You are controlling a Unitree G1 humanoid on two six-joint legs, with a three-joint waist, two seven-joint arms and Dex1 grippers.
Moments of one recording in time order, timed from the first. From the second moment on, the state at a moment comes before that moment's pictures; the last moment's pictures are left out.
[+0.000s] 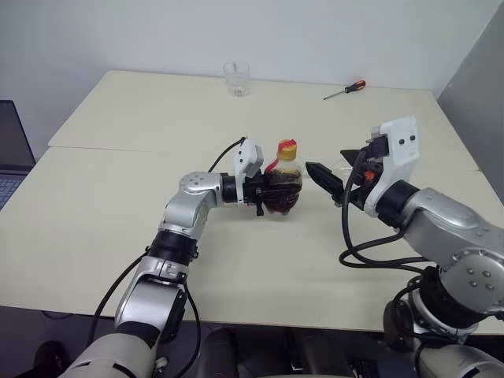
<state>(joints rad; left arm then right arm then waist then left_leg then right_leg) -0.83 0.28 -0.15 0.50 -0.30 0.20 -1.26 -0.64 -0.09 -0.33 -0.91 0.66 1.61 0.00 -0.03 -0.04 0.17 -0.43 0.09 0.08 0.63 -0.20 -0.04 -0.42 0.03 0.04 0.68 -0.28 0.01</state>
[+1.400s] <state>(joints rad) -0.93 0.22 -0.16 0.72 -0.22 0.04 -1.33 -0.64 0.13 -0.25 -0.90 0.57 1.61 -0.19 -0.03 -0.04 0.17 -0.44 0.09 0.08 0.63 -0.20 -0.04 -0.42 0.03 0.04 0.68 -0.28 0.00</state>
